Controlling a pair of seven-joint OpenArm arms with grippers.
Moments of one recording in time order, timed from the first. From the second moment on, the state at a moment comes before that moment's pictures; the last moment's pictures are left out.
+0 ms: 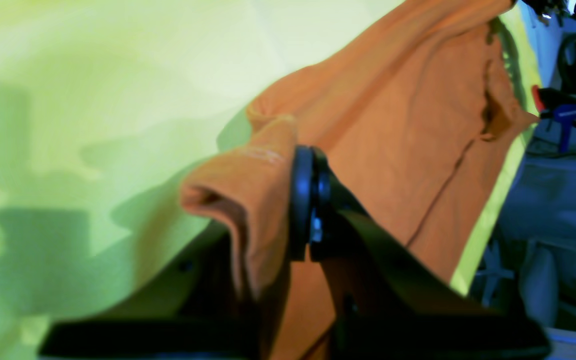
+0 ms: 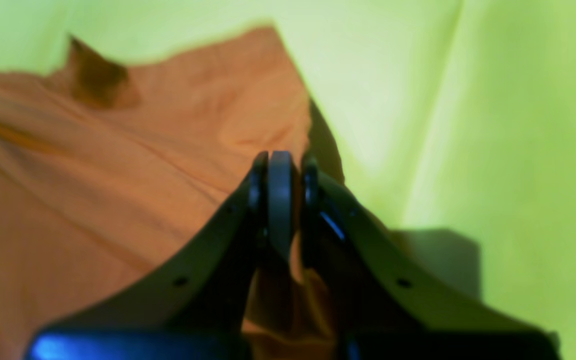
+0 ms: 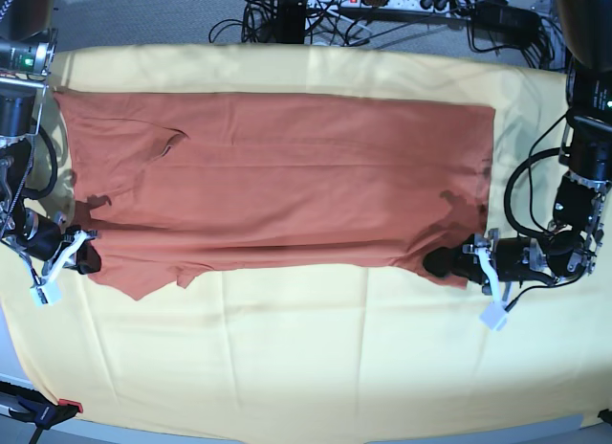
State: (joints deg) left arm -37.8 -38.0 30.9 51.4 -85.7 -43.7 61.5; right arm 22.8 32.1 5.6 56.2 32.6 41.1 -40.1
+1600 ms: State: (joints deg) left arm -34.7 -42.3 22.6 65.3 -87.4 -43.6 80.1; right arm 22.7 32.4 5.6 56.2 40.1 41.2 -50.5
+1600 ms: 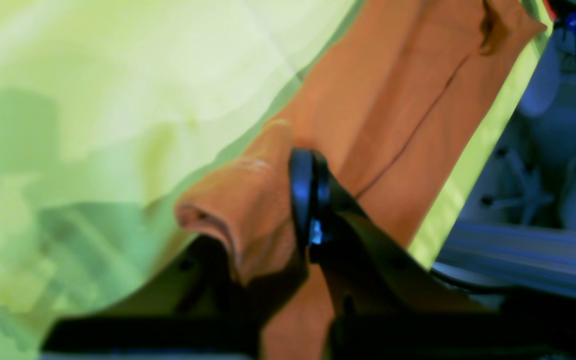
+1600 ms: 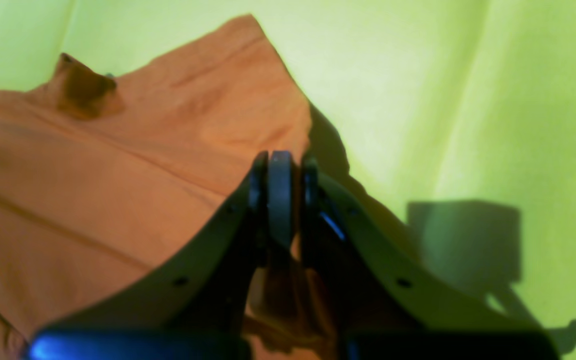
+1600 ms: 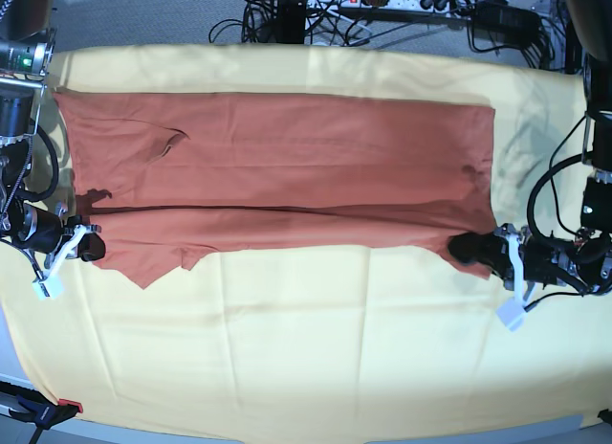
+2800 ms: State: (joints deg) left arm -15.4 -47.9 22.6 73.6 -88.8 -43.1 79.8; right arm 23.3 35.0 5.6 56.2 40.3 41.2 -53.0
